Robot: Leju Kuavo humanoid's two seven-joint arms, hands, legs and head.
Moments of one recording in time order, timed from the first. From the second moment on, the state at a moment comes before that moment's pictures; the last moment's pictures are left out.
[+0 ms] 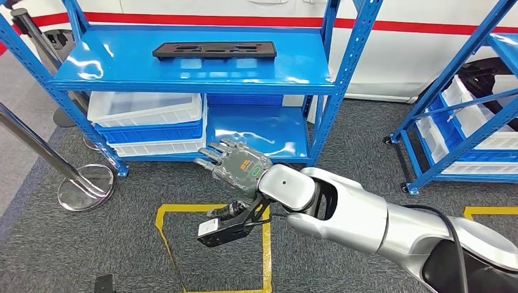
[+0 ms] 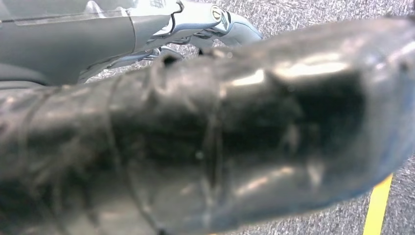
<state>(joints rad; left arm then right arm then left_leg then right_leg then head) -0.08 0.10 -0.41 -0.25 0.90 0.42 -0.50 -1.00 -0.10 1.22 -1.55 0.73 0.20 0.37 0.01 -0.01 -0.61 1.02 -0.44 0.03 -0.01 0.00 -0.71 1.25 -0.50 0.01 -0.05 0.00</state>
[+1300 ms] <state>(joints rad) -0.08 0.12 -0.45 -0.24 0.92 0.49 -0.39 -1.03 -0.10 1.17 -1.48 0.72 0.17 0.36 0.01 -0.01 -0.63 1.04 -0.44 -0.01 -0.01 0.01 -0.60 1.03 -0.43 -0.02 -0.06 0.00</state>
